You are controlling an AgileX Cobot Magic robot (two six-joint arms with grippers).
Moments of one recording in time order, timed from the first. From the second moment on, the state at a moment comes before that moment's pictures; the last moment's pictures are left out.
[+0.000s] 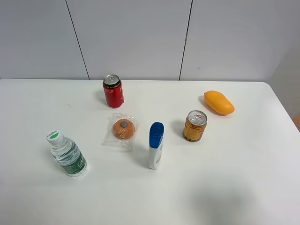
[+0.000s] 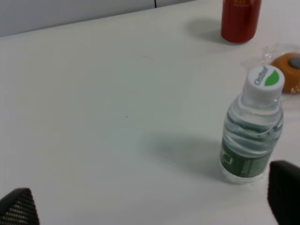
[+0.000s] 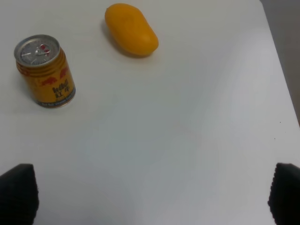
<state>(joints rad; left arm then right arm) -0.01 0.00 -0.51 -0.03 1.06 0.11 0.02 0.00 -0.48 -0.02 1.07 -0.05</state>
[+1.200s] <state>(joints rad) -0.01 0.00 -0.51 -0.03 1.06 0.11 0.03 0.00 -0.48 -0.02 1.07 -0.05</state>
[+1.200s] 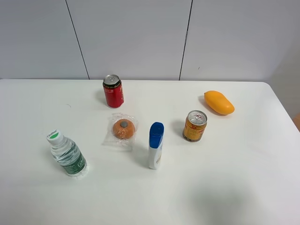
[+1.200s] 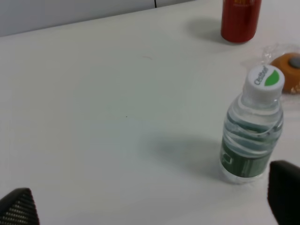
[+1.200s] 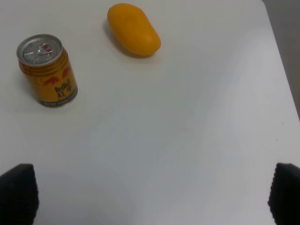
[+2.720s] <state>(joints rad) -0.01 0.00 -0.51 -0.03 1.06 0.11 0.03 0.00 -0.48 -0.08 1.07 0.03</state>
